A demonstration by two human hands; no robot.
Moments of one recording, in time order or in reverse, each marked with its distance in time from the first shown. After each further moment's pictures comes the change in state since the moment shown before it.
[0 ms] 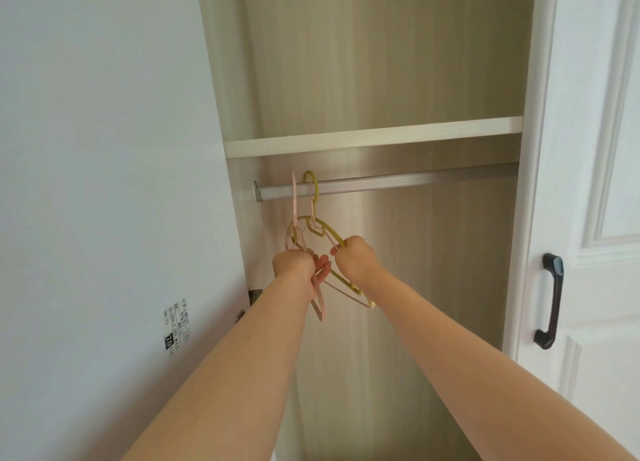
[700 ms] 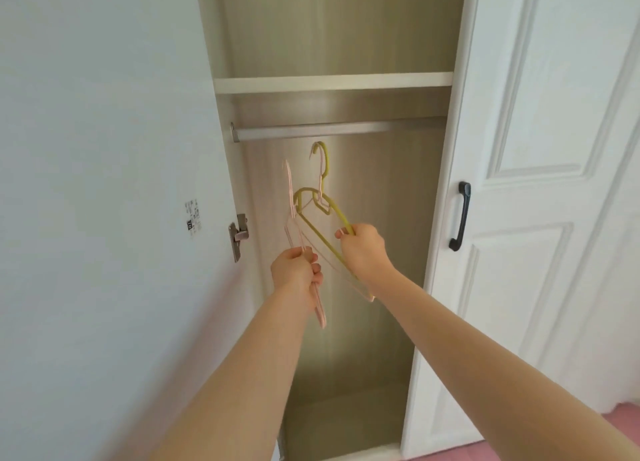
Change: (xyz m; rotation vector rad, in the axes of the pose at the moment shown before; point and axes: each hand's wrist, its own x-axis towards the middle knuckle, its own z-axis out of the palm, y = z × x) left_hand -0.128 -0.082 -0.054 0.001 -0.110 -0.099; right_hand -0.151 0.041 -0.033 0.071 0.129 0.086
